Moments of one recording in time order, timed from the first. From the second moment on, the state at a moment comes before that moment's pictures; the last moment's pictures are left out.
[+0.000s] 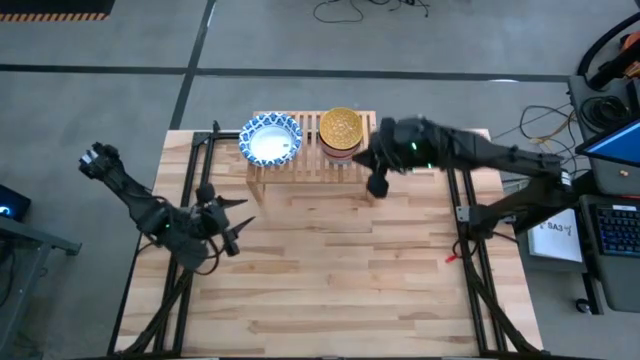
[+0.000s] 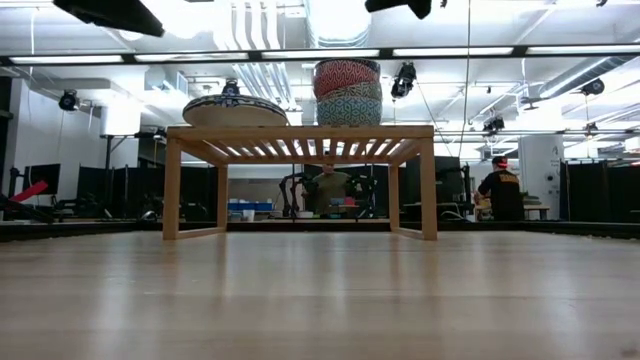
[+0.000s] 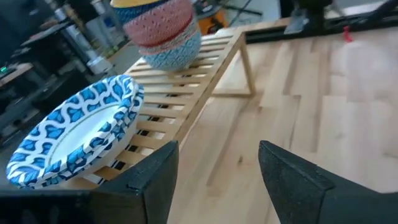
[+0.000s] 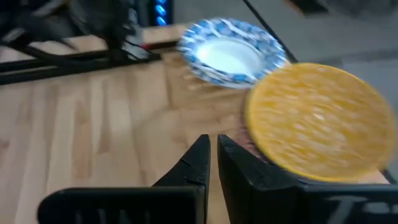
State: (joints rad) left arm -0.68 0.92 0.82 -0.75 -1.12 -0.49; right arm -0.18 1.37 1.57 -0.73 0.08 0.01
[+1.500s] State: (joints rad) left arm -0.33 0.00 0.19 -0.04 -0.65 0.11; right arm -0.22 0.31 0.13 0.32 -0.17 -0.01
